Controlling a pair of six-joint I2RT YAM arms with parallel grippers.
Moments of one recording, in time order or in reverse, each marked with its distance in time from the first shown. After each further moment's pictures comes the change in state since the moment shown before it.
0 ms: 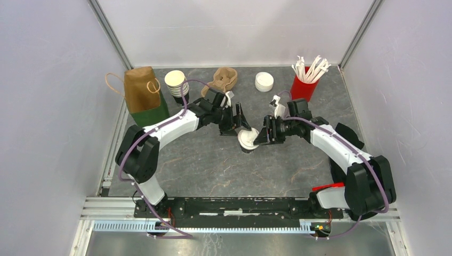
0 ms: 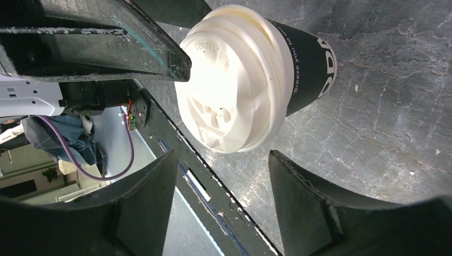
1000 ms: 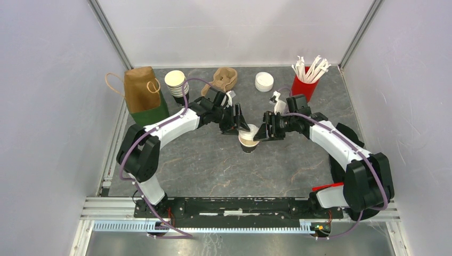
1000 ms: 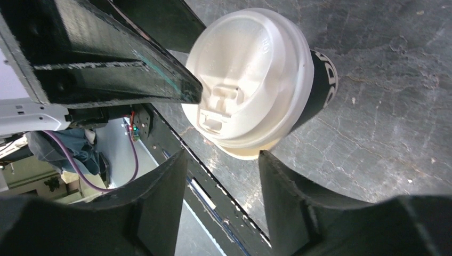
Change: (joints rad) left arm 0.000 0.018 0.031 -0.026 0.021 0.037; right arm 0.011 0.036 0.064 -0.022 0.050 0.029
